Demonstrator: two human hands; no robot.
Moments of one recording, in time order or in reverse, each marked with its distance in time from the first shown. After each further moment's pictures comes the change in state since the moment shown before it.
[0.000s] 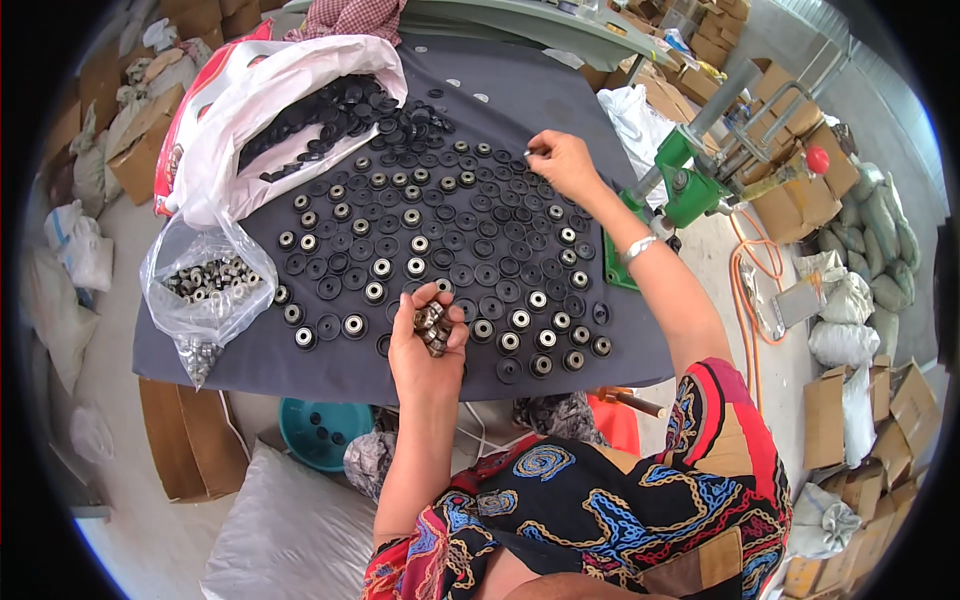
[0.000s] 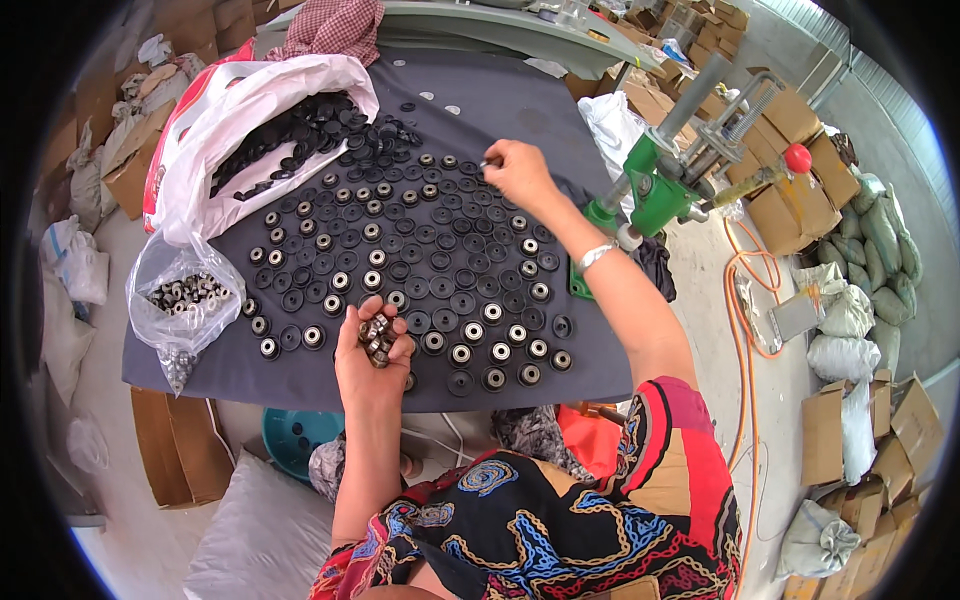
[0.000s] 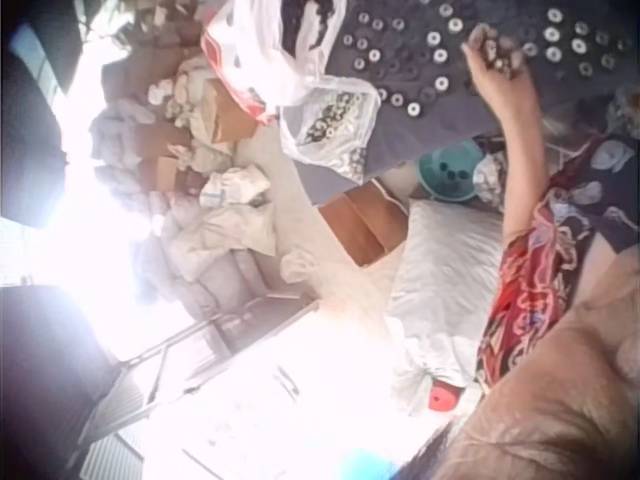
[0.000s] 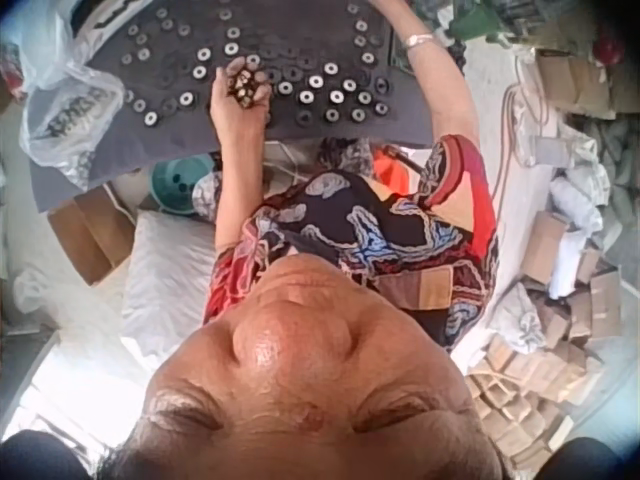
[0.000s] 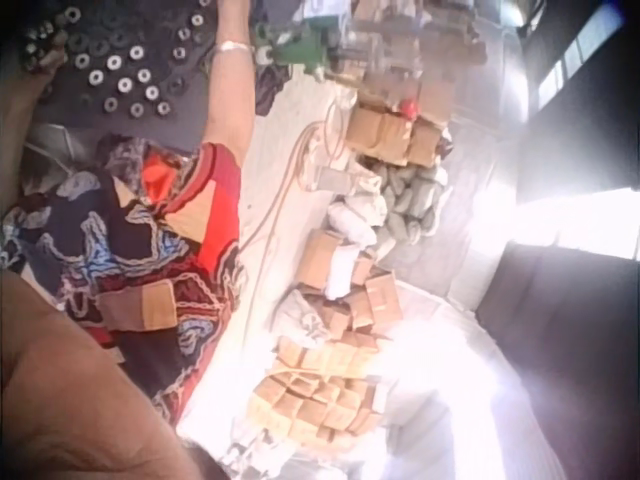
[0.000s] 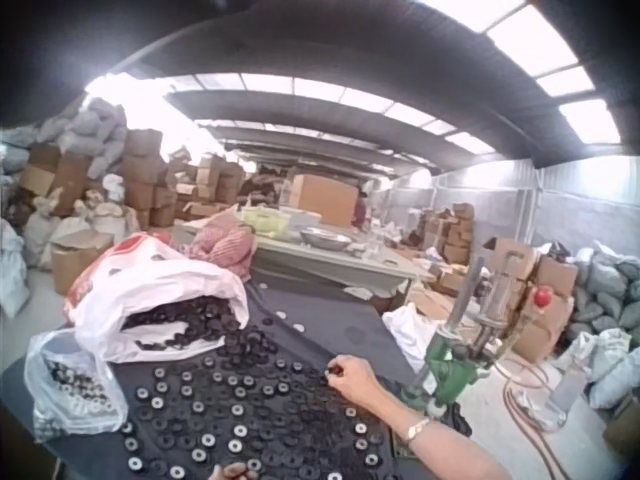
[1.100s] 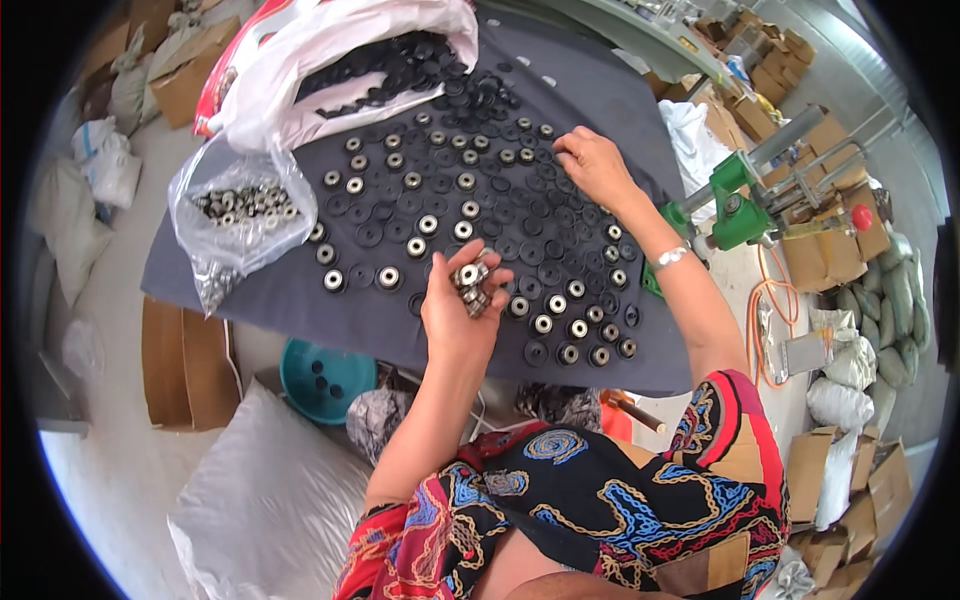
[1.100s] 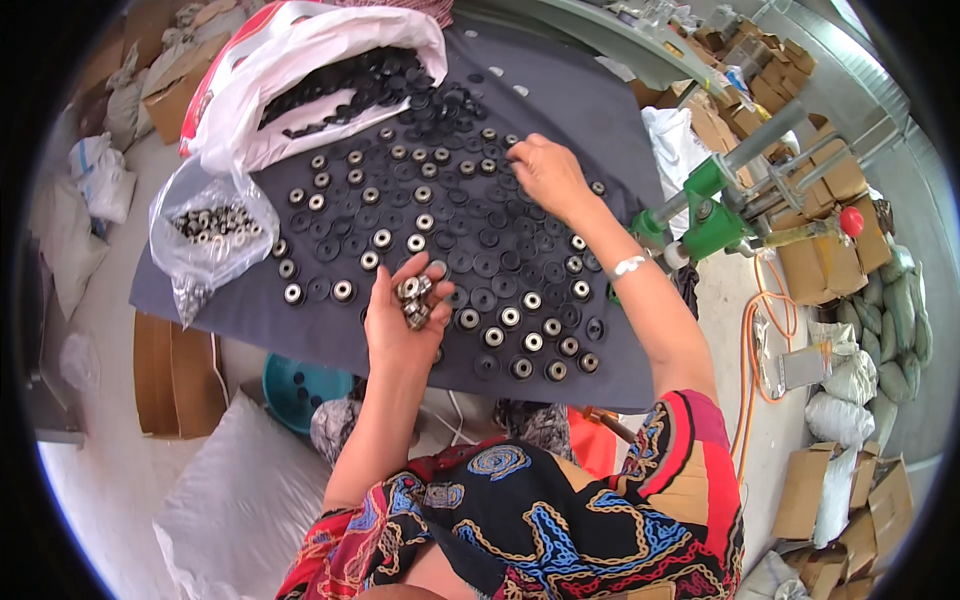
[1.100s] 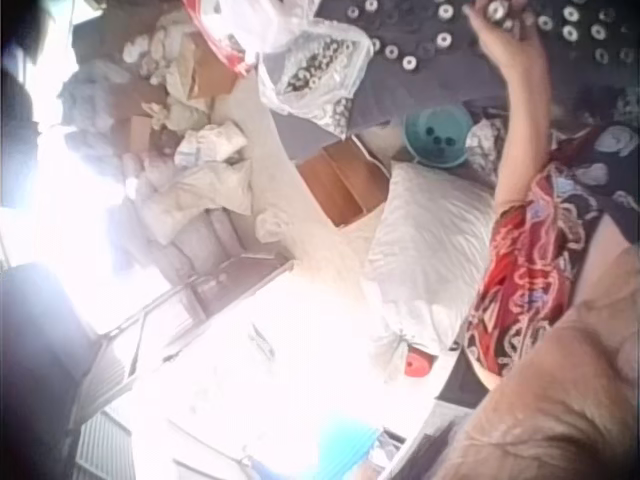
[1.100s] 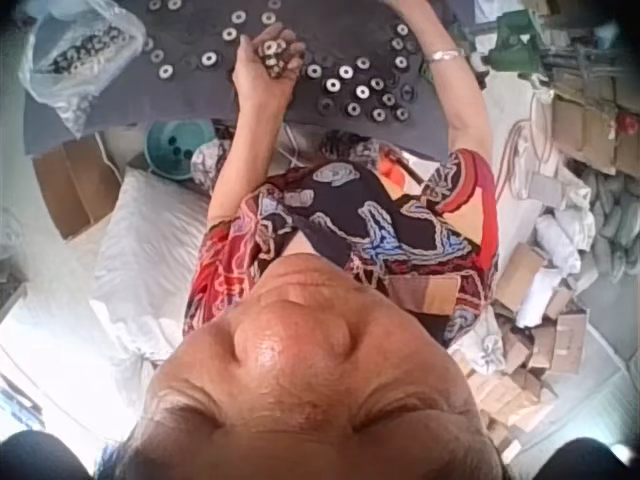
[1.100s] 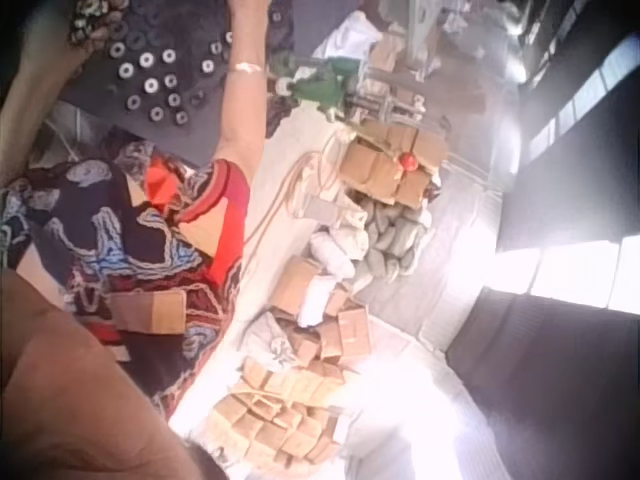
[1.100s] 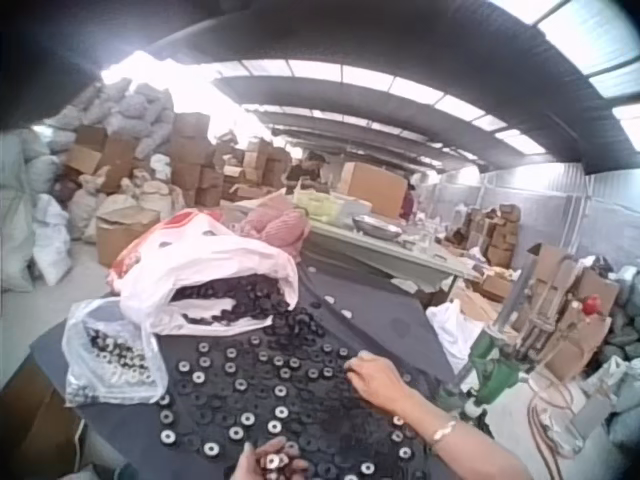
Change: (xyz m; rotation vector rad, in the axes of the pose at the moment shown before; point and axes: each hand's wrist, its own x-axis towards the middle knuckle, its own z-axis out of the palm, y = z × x) left_hand 0.007 -0.002 0.000 0.041 0.099 0.018; right_hand -0.011 -0.039 0.020 -0.252 -0.190 -0.375
